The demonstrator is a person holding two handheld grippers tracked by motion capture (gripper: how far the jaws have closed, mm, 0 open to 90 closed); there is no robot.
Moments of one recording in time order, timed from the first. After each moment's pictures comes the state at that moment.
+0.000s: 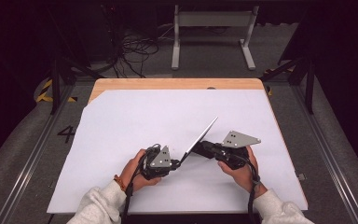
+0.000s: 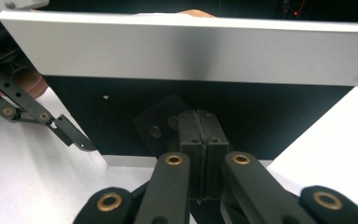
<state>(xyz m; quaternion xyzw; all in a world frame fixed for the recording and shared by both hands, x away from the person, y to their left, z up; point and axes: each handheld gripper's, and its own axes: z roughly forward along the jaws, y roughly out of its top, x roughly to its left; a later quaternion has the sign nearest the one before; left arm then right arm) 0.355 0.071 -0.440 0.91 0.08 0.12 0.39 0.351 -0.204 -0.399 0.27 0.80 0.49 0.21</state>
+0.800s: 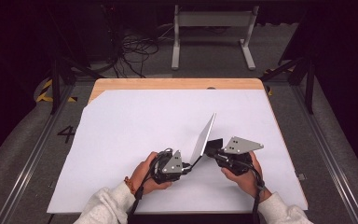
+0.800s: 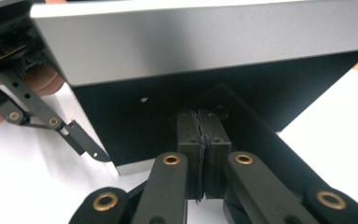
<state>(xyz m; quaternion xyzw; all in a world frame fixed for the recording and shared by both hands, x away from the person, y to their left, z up) 0.346 0.042 -0.439 0.91 0.05 0.12 0.39 0.337 -0.211 -0.404 0.25 0.82 0.48 0.20</state>
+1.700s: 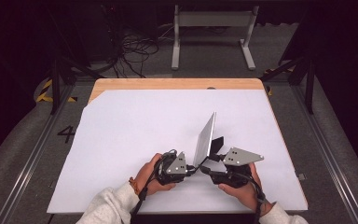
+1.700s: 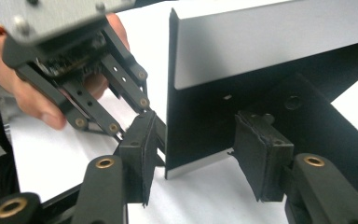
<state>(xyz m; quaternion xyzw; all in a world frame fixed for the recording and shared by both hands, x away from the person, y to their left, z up) 0.344 0.030 -0.446 0.91 0.04 0.11 0.40 0.308 -0.202 -0.408 0.27 0.81 0.49 0.17</state>
